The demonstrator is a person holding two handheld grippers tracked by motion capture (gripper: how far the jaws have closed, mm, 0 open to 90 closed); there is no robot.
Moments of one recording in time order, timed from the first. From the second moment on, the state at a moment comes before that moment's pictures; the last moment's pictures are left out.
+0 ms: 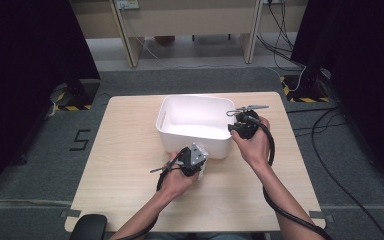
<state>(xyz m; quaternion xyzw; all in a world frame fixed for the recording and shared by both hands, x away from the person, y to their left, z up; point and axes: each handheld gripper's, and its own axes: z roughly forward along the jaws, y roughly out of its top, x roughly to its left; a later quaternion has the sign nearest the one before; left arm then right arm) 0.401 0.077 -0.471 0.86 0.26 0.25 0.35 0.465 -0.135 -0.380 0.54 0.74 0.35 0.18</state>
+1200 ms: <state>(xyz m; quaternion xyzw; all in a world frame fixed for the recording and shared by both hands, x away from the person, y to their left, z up) 0.407 0.072 -0.489 0.87 0.27 0.23 0.33 0.466 -0.134 -0.380 0.54 0.74 0.36 0.18</state>
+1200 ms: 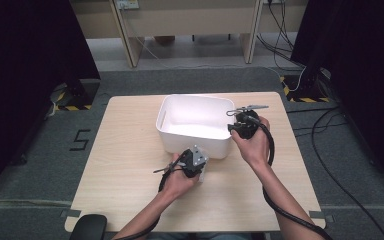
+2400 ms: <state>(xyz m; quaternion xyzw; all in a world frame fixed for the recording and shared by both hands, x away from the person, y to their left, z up) 0.401 0.066 -0.461 0.86 0.26 0.24 0.37 0.467 -0.135 -0.380 0.54 0.74 0.36 0.18</state>
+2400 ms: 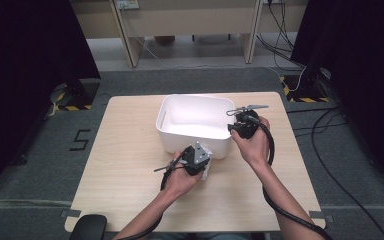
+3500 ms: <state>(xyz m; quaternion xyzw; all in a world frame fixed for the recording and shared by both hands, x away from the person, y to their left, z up) 0.395 0.053 -0.425 0.84 0.25 0.26 0.40 0.467 -0.134 -0.380 0.54 0.74 0.35 0.18</state>
